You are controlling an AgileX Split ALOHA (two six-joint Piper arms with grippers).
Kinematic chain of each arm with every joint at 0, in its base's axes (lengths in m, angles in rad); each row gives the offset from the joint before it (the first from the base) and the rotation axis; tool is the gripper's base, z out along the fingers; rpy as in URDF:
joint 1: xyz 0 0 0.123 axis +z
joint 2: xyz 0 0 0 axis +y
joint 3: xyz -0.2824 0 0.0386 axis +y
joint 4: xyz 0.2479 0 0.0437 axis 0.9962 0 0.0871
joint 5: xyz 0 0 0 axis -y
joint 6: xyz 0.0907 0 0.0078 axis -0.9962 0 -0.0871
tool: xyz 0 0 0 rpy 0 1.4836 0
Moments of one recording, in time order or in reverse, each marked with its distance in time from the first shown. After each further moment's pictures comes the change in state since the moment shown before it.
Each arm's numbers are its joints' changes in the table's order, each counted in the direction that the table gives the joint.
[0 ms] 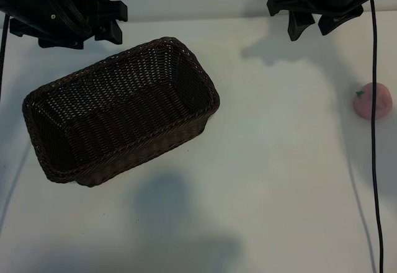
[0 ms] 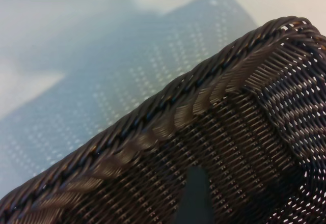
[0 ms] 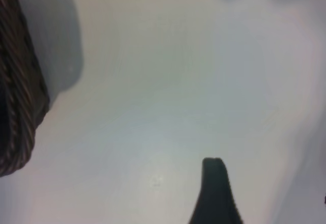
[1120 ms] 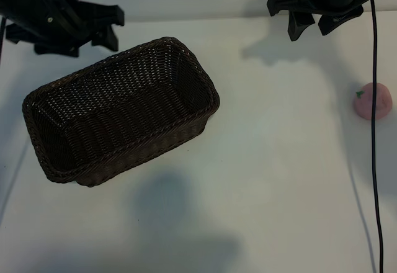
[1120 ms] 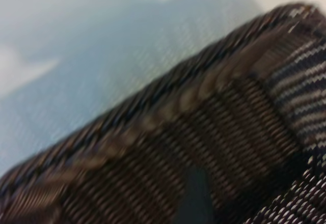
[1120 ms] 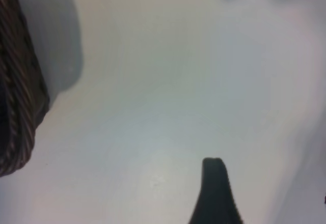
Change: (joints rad) left arm 0.010 -0.006 0.009 0.036 -0.071 0.067; right arm 0.000 0.000 0.000 0.000 0.000 0.000
